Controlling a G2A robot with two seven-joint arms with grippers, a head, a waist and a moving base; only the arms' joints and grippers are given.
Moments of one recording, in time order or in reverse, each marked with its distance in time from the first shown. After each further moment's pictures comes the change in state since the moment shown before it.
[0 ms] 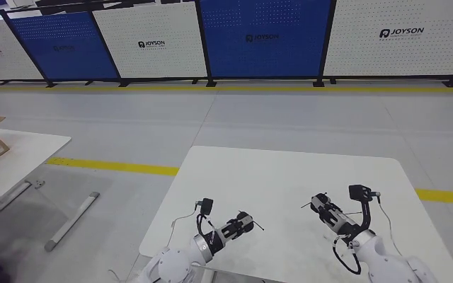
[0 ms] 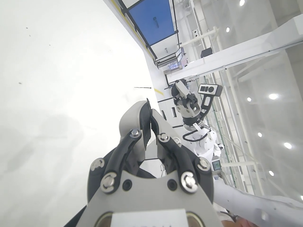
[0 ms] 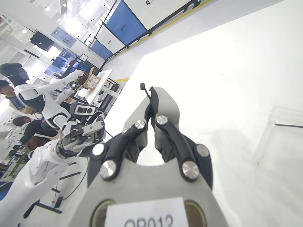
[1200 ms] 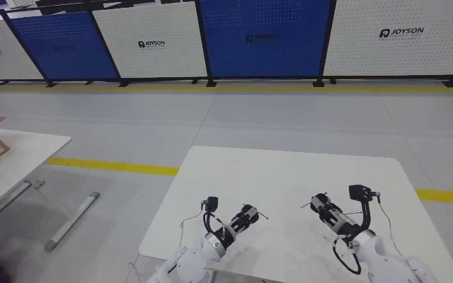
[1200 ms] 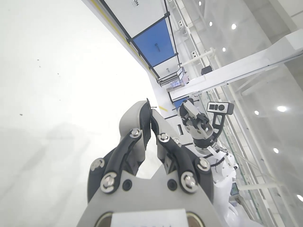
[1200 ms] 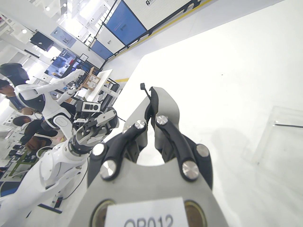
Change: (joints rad) left arm -0.093 -0.028 0.118 0.109 0.101 -0.010 0.230; right arm 0.000 0.000 0.000 0.000 0.000 0.000 0.000
